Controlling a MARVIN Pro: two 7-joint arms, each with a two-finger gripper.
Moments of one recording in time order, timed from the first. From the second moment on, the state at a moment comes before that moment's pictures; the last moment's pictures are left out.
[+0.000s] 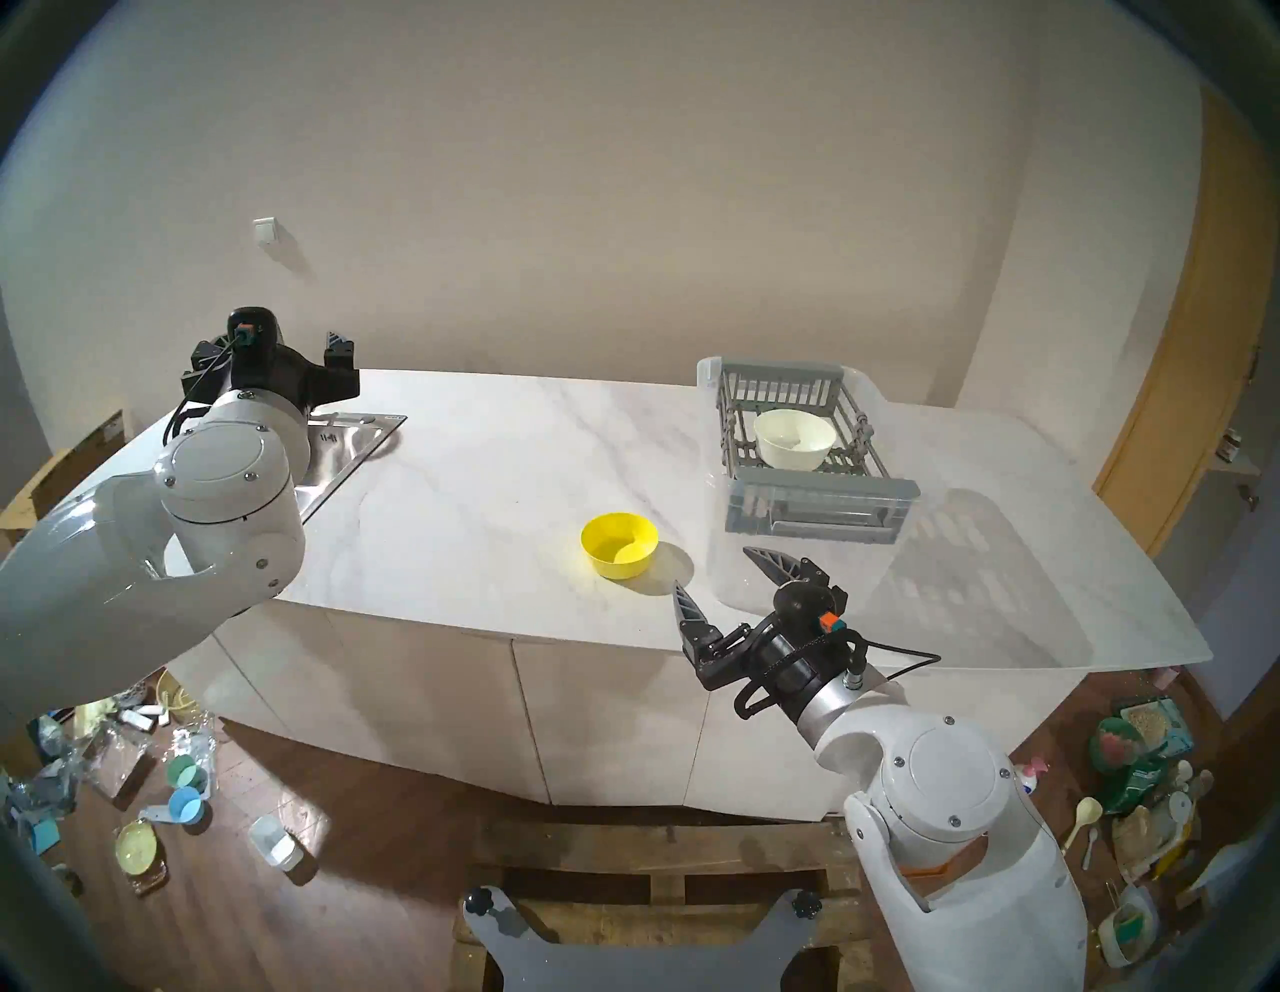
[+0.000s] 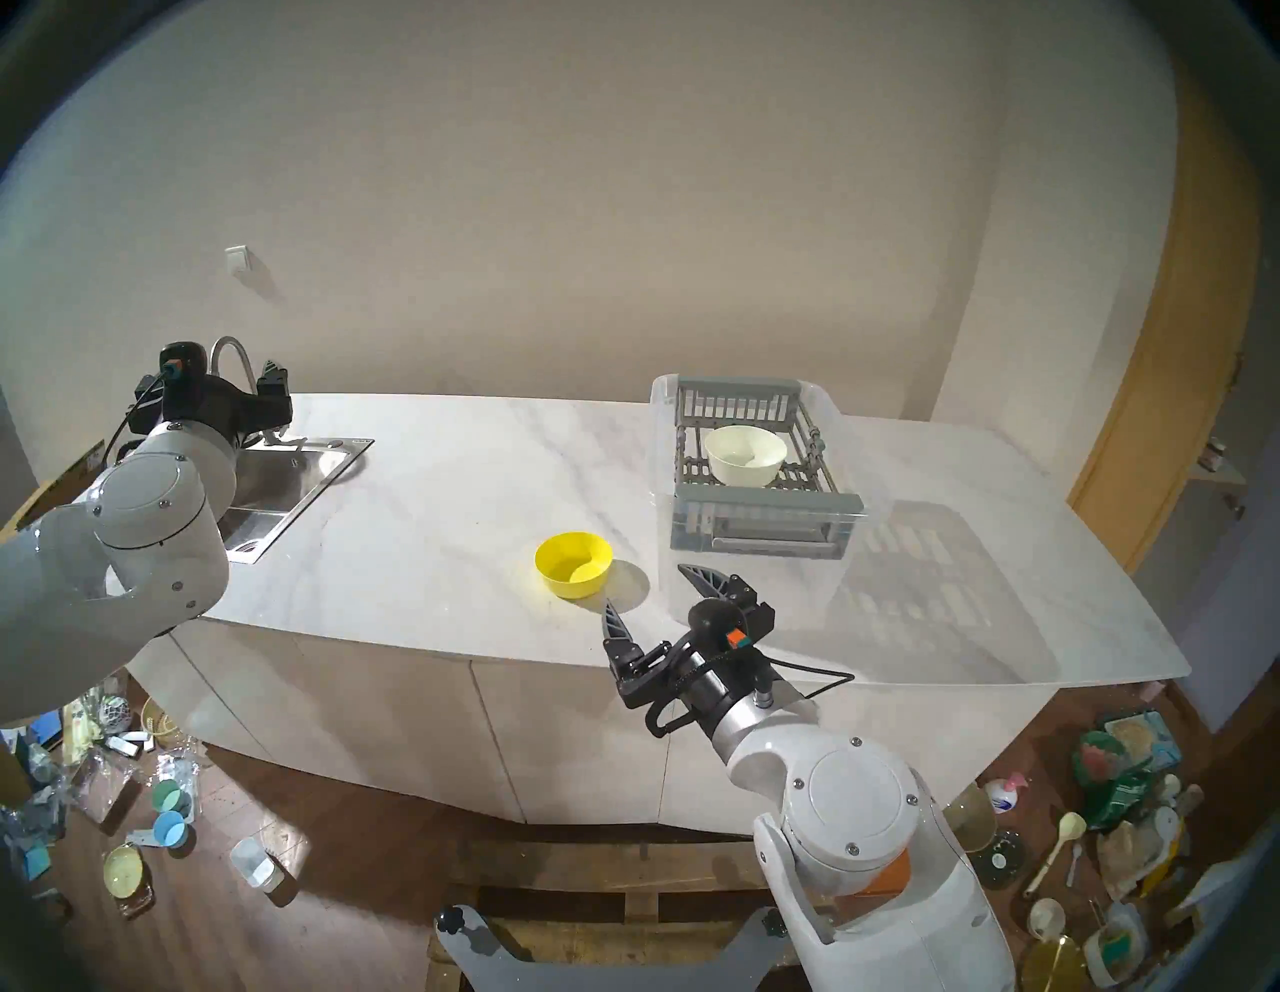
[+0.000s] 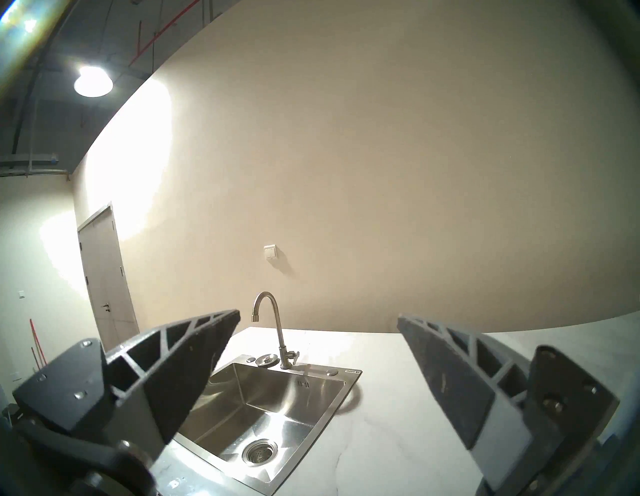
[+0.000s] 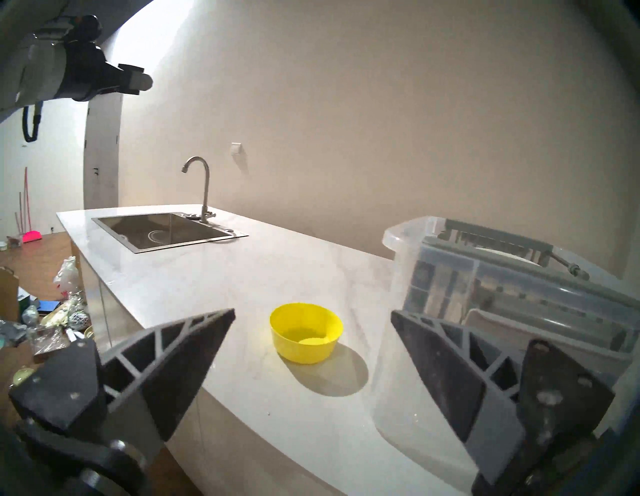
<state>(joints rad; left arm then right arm) 1.00 -0.26 -0.90 -2.13 -1.07 0.12 1.11 -1.91 -1.33 1.34 -2.26 -0.06 0.26 0.23</state>
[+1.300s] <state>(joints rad) 1.00 -0.26 -0.90 -2.13 -1.07 0.12 1.11 -1.22 -1.27 1.04 -1.98 -0.25 0.39 0.55</state>
